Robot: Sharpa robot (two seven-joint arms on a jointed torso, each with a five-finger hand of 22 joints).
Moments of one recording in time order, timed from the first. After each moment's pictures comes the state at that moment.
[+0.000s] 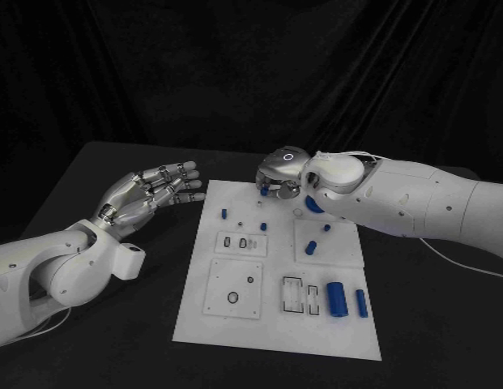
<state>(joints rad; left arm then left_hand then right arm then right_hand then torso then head) 1.29 -0.99 -0.21 1.59 -0.12 -0.01 0.68 1.56 0.09 0.10 0.27 0.81 0.65 0.09 0.07 0.06 0.39 0.20 0.52 0.07 0.43 0.19 0.46 0.06 0.16 0.57 0.27 0.25 0.08 1.38 -0.48 -0.21 1.08 -1.83 -0.28 0.05 1.42 -0.11 0.34 0.09 0.30 1.06 0.06 0.12 0.23 1.16 0.03 0.06 0.07 1.32 -0.05 0.77 0.47 0.13 1.26 0.05 1.13 0.97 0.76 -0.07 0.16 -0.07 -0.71</state>
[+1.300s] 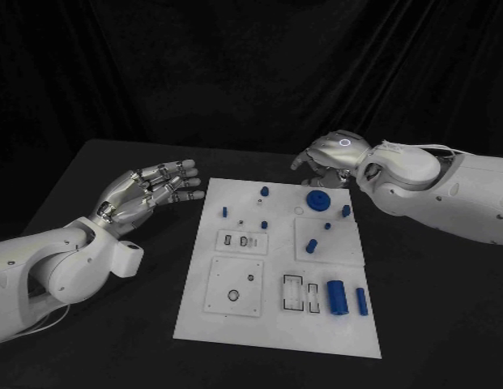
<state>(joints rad) 1.28 -1.00 -0.21 1.58 -0.12 0.00 0.68 1.56 0.09 0.11 0.27 0.81 0.64 0.10 0.07 0.06 0.38 0.20 0.52 0.07 0.42 0.19 0.46 0.06 0.16 0.57 0.28 0.25 0.08 1.44 -0.82 -0.21 1.38 -1.83 -0.36 -0.01 1.33 -0.08 0.17 0.14 0.17 0.85 0.05 0.09 0.16 1.25 -0.01 1.31 1.16 1.39 -0.07 1.18 0.99 0.11 1.29 0.05 1.17 1.16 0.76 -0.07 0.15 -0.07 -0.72</state>
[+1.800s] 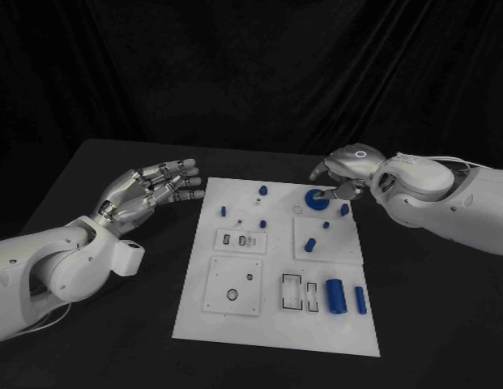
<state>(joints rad) 1.28 -0.99 -0.21 1.57 -0.12 0.01 0.68 1.56 0.09 0.11 0.26 0.81 0.64 0.10 0.07 0.06 0.38 0.20 0.52 0.07 0.42 0.19 0.46 0.06 0.16 0.57 0.28 0.25 0.08 1.39 -0.87 -0.21 1.38 -1.80 -0.31 -0.07 1.20 -0.10 0.11 0.27 0.15 0.84 0.05 0.07 0.15 1.46 -0.03 1.57 1.31 1.46 -0.09 1.57 1.31 0.05 1.46 0.02 1.45 1.31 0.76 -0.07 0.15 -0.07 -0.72</state>
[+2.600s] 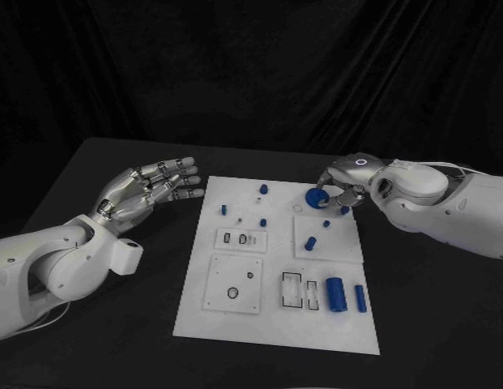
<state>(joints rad) 1.28 -0.99 -0.21 1.57 -0.12 0.02 0.67 1.56 0.09 0.11 0.26 0.81 0.64 0.09 0.07 0.06 0.38 0.20 0.52 0.07 0.42 0.19 0.46 0.06 0.16 0.57 0.28 0.25 0.08 1.36 -0.86 -0.21 1.34 -1.79 -0.25 -0.11 1.22 -0.10 0.12 0.27 0.17 0.88 0.06 0.09 0.16 1.46 -0.02 1.57 1.31 1.46 -0.09 1.57 1.31 0.05 1.46 0.02 1.44 1.31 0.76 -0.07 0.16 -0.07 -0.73</state>
